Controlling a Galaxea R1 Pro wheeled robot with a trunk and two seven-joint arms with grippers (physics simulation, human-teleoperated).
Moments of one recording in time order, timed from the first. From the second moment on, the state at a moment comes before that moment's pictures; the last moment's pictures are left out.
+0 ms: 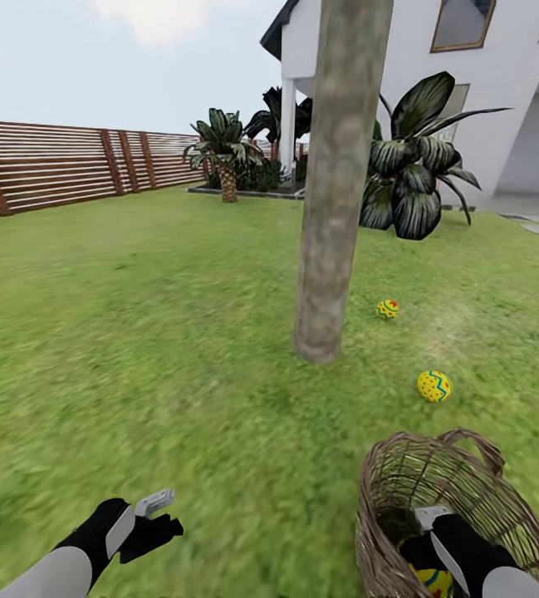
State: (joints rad) left arm -0.63 0.07 0.21 -0.28 0.15 0.60 -0.09; right arm -0.57 -0.19 0.05 -0.31 0.06 0.50 0.11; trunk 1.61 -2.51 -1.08
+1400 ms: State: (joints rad) left arm -0.63 0.07 0.21 -0.28 0.15 0.60 -0.09; right arm -0.57 -0.20 0.04 -0.31 0.06 0.50 0.11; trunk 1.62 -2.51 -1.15
